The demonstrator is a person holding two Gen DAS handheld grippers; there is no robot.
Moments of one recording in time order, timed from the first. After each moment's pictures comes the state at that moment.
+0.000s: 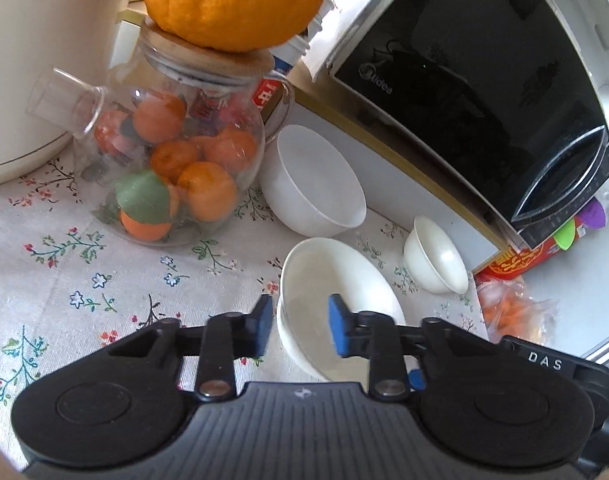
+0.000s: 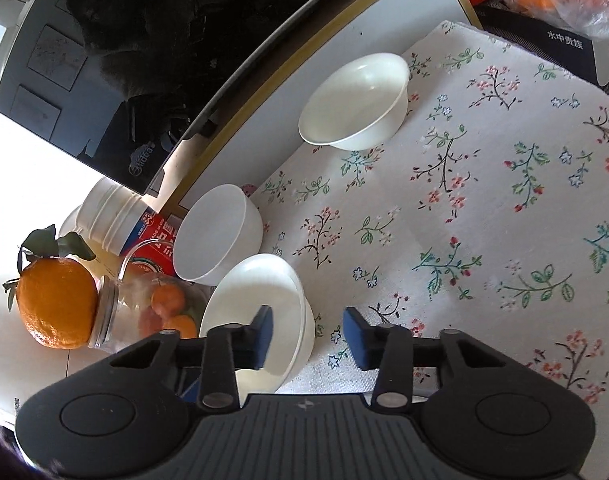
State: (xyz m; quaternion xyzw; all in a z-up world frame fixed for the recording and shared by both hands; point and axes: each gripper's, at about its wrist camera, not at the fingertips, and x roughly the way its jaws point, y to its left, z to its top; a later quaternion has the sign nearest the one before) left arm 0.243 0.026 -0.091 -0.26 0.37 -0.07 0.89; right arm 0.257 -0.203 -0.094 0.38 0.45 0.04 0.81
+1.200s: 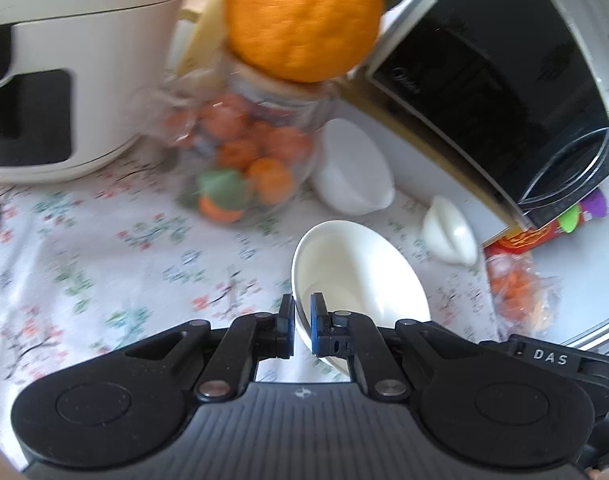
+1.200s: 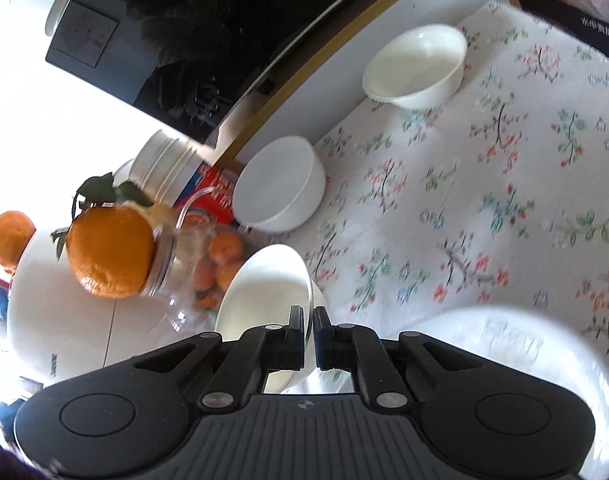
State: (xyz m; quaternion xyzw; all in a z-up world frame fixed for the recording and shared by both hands) left arm 0.215 0.077 -0.064 -0.26 0.44 -0.06 0.86; right arm 0.241 -0.168 -0.065 0.39 0.47 0.10 0.79
